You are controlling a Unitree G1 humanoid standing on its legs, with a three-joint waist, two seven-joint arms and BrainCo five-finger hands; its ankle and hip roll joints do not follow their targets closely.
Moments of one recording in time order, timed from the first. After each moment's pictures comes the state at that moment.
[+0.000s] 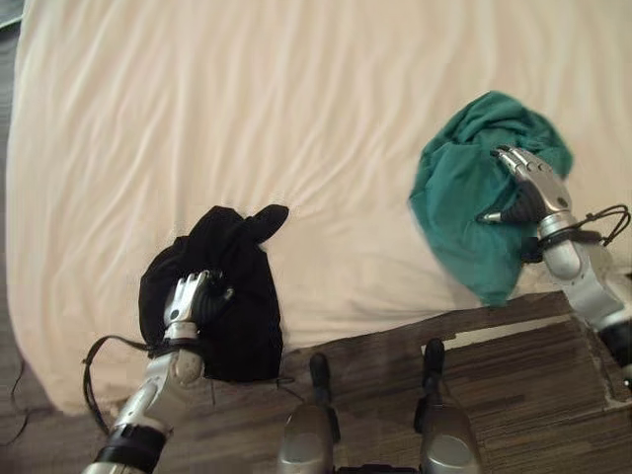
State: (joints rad) left arm -0.03 0.62 -0.10 0.36 0.51 -0.09 0.27; right arm -0.63 -0.86 0.38 0.41 -0.39 -0.06 -0.26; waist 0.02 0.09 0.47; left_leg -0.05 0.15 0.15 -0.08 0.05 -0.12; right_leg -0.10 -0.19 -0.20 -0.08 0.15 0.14
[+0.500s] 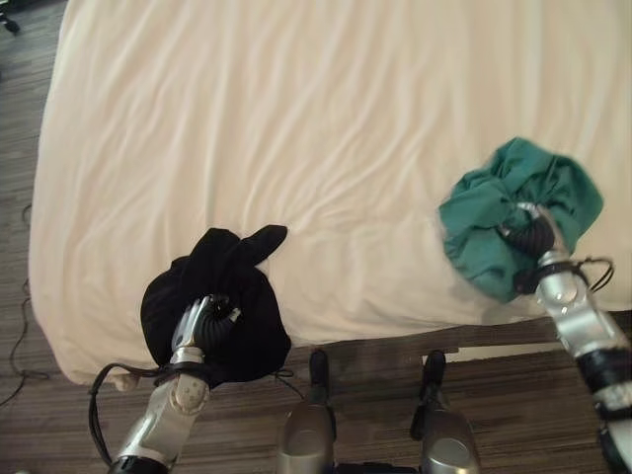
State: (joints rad) left arm 0.09 0.48 -0.04 0.25 0.27 -0.10 0.19; right arm -0.22 -0.49 -0.01 0.32 0.03 -0.09 -0.16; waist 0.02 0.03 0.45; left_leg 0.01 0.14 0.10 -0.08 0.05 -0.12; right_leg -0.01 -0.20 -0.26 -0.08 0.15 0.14
